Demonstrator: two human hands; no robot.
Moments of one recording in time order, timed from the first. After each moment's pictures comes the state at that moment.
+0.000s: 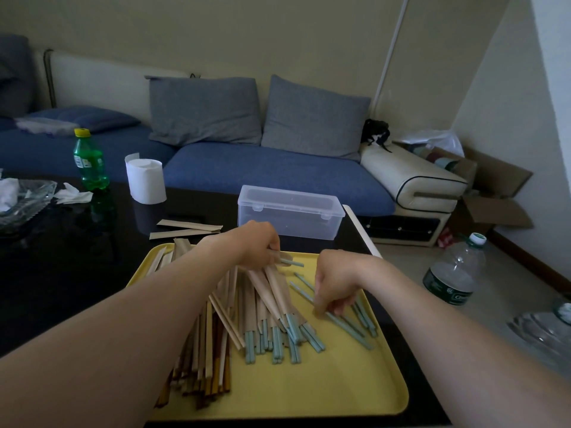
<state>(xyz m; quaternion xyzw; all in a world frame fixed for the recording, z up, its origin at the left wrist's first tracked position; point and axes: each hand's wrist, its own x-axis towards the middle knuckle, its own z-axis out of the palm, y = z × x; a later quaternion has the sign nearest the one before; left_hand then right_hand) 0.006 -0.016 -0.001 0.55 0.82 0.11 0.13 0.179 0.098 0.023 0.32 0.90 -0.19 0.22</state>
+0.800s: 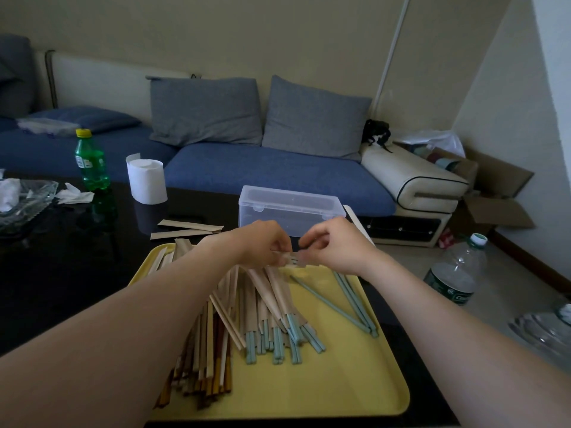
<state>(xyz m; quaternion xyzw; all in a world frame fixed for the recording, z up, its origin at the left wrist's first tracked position) 0.007 -0.015 -0.001 0.60 0.78 0.14 0.13 0.175 0.115 0.017 0.25 0.92 -0.29 -0.11</state>
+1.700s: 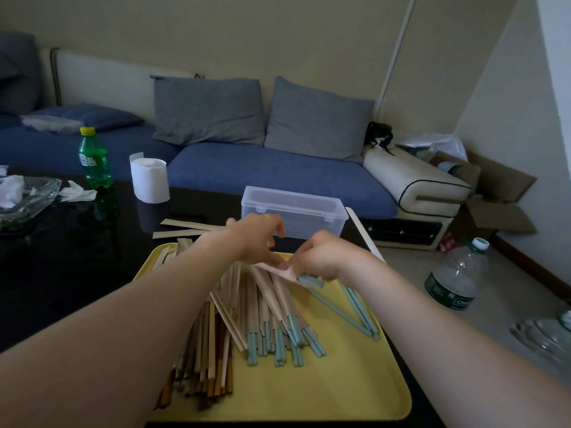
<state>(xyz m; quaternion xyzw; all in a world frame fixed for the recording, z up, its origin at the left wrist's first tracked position) 0.010 -0.023 0.013 0.52 0.84 0.13 0.09 0.156 0.077 0.027 0.36 0.87 -0.33 0.03</state>
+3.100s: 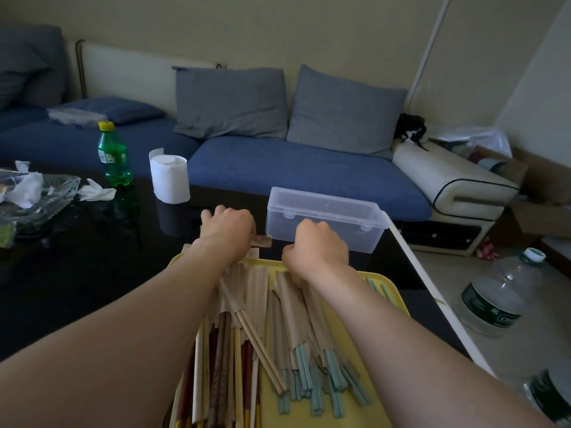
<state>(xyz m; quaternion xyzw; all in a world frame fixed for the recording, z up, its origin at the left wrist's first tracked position) -0.079 -0.031 -0.020 0.35 0.93 0.06 -0.02 0.066 0.053 0.005 0.35 0.93 -0.10 -0.10</state>
